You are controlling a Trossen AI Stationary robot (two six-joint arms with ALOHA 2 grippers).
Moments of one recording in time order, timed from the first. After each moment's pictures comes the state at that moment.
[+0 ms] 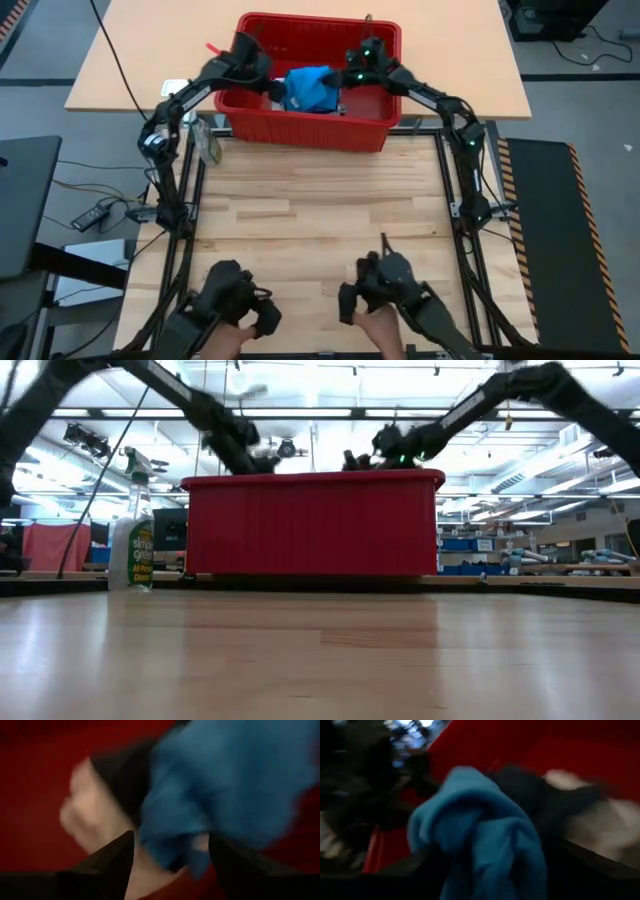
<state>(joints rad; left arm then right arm) 1.03 1.90 1.76 -0.66 0.35 -0.01 -0.91 2.14 1.87 -0.16 -0.59 0.51</state>
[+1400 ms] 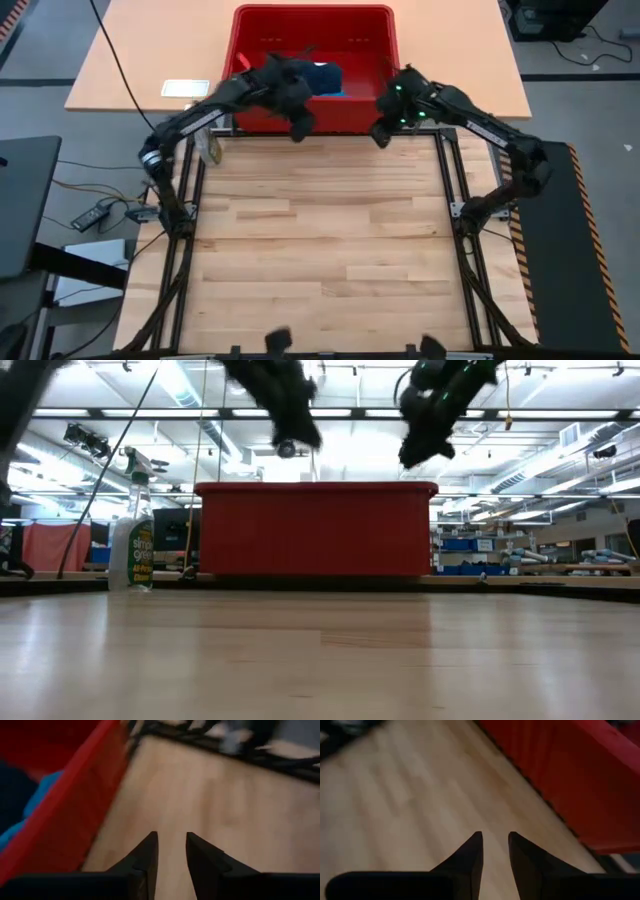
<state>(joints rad) 0.63 1.78 1.91 -0.88 0.31 0.16 -0.71 1.47 1.47 -0.89 -0.26 0.01</state>
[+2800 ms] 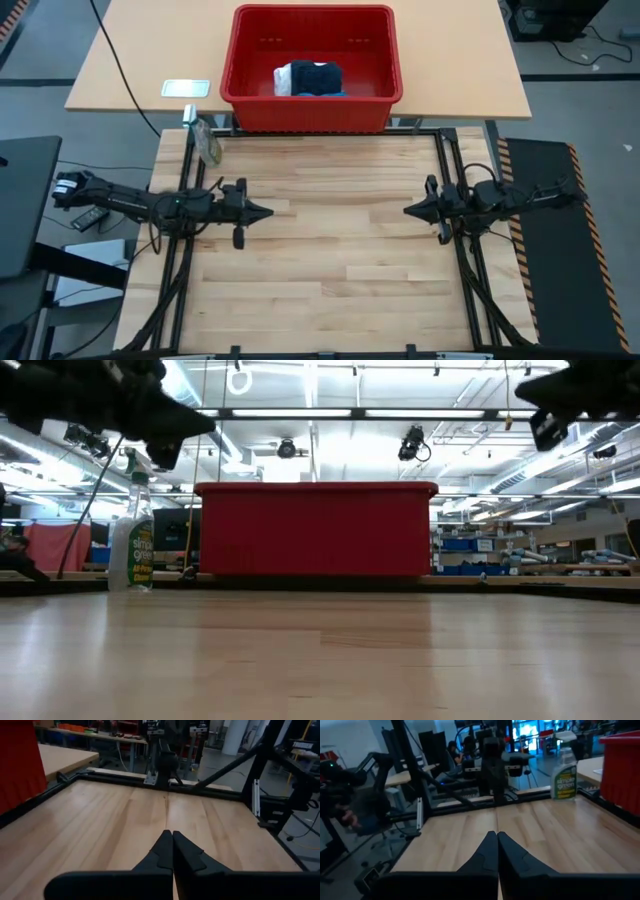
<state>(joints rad) -0.12 0.72 0.28 0.33 -0.18 -0.16 0.18 0.24 0.29 -0.10 0.13 0.20</state>
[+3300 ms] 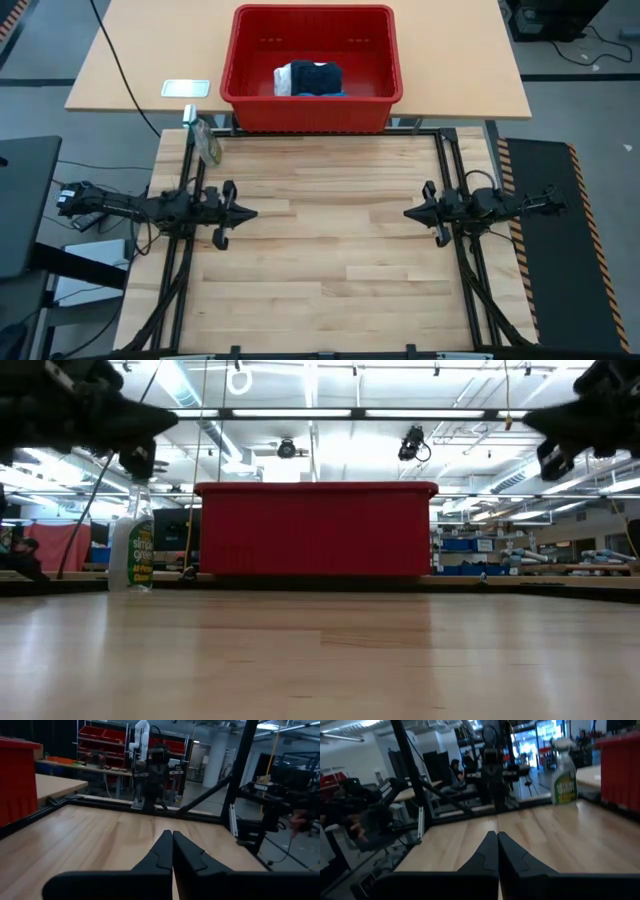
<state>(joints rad) -0.12 0.37 0.06 0.40 -0.11 -0.16 0.18 0.00 0.07 -0.01 0.14 0.22</state>
